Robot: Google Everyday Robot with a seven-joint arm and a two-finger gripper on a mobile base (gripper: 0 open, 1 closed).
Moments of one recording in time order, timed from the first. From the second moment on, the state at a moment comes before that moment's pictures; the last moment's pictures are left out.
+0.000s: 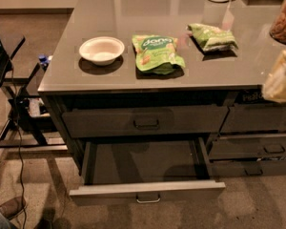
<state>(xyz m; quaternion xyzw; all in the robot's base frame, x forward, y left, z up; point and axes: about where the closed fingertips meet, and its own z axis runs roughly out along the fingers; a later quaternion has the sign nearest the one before) 0.425 -0.258 0.961 -0.60 0.78 -0.08 0.14</state>
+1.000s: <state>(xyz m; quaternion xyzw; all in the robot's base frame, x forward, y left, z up) 0.401 -0.296 0.840 -0.61 0.79 -0.05 0.04</state>
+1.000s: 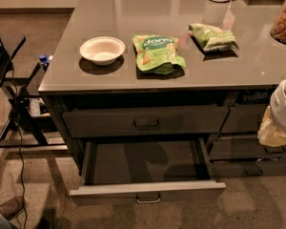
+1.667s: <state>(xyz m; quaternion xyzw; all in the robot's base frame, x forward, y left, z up) 0.389 -0.282 0.760 -0.61 0.79 -0.02 0.02</state>
